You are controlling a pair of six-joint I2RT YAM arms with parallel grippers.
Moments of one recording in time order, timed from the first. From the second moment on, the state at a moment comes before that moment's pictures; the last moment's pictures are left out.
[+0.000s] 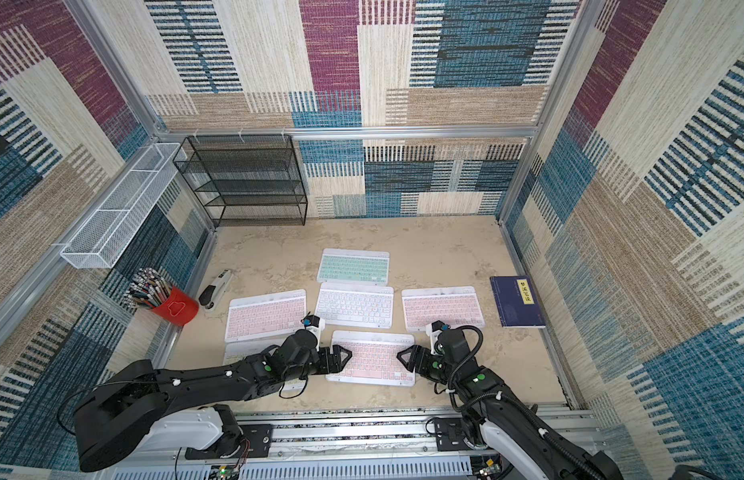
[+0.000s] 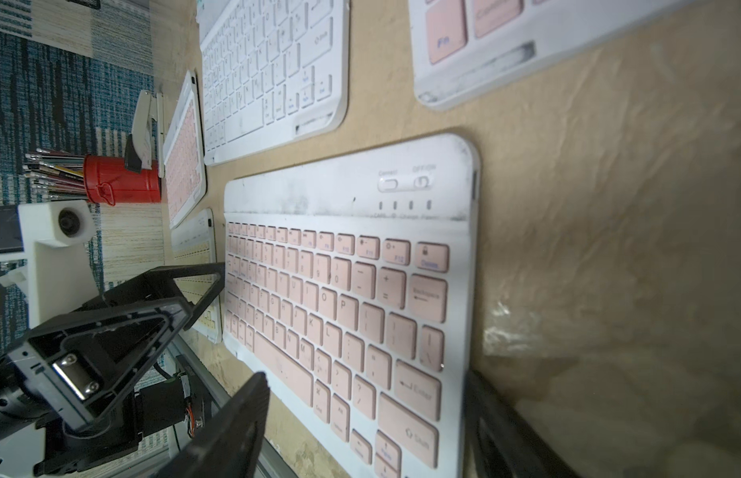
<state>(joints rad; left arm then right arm) -0.92 1.31 0.37 0.16 0.04 -0.91 0.44 0.70 0.12 -0.16 -0.44 0.87</state>
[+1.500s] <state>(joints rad) -0.98 1.37 0.37 0.24 0.00 -0.89 0.40 0.66 0.04 0.16 -0.81 1.09</state>
